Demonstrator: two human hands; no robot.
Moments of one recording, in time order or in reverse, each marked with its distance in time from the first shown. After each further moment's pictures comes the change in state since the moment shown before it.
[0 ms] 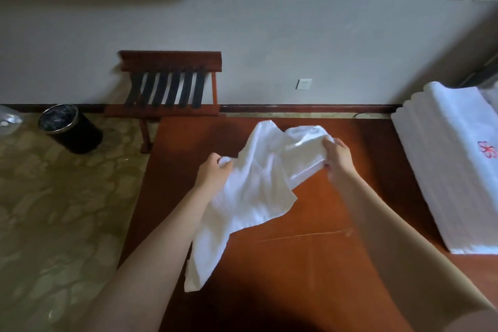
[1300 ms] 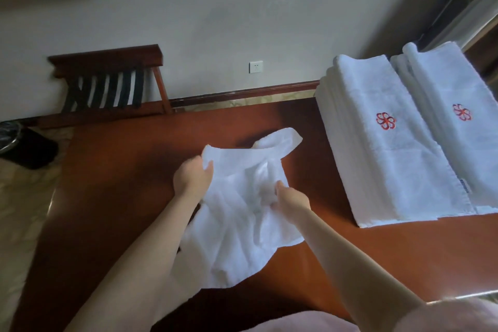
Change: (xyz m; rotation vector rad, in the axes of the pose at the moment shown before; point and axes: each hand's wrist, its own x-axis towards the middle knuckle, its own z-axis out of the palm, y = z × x) left_hand -0.041 0.113 0.171 0.552 0.147 0.193; right_hand 0.022 0.105 -0.176 -1.360 -0.387 -0.142
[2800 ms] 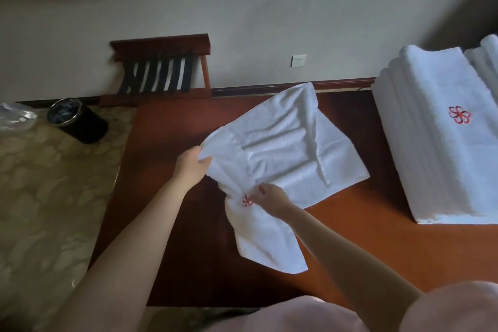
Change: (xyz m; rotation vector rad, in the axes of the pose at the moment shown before) left_hand -0.014 -0.143 -0.060 -0.301 -0.119 -0.094; right_hand -0.021 -0.148 0.058 0.577 -0.179 -0.200
